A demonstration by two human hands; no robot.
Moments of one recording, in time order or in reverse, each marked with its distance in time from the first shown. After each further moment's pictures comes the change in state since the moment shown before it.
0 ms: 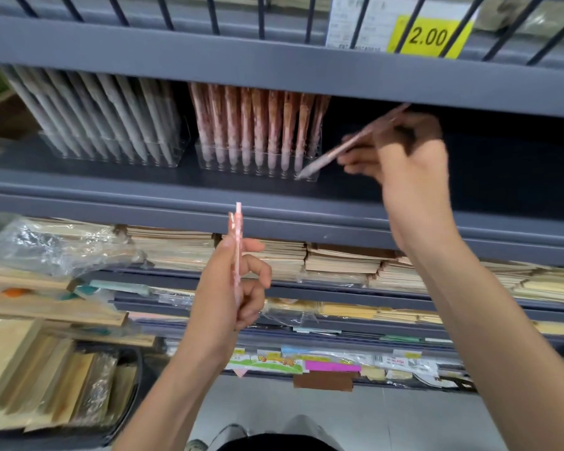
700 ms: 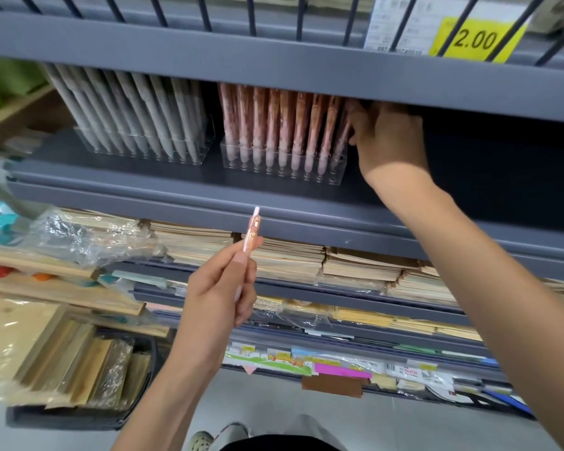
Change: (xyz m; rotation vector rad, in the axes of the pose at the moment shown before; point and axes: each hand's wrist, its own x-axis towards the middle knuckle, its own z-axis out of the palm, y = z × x) left_hand -0.007 -0.003 -0.031 0.235 0.075 0.173; right_hand 0.059 0.020 0.037 -0.928 -0.078 -0.167
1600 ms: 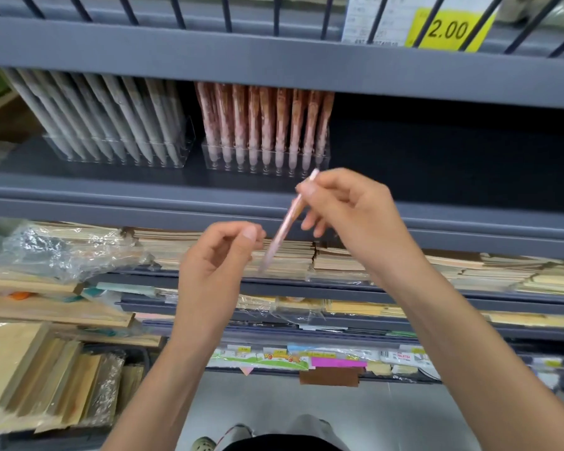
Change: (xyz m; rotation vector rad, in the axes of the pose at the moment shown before) left_hand 0.020 0.015 0.013 0.201 0.069 0.227; right_hand -0.104 -0.021 -0.016 0.741 -0.343 0.186
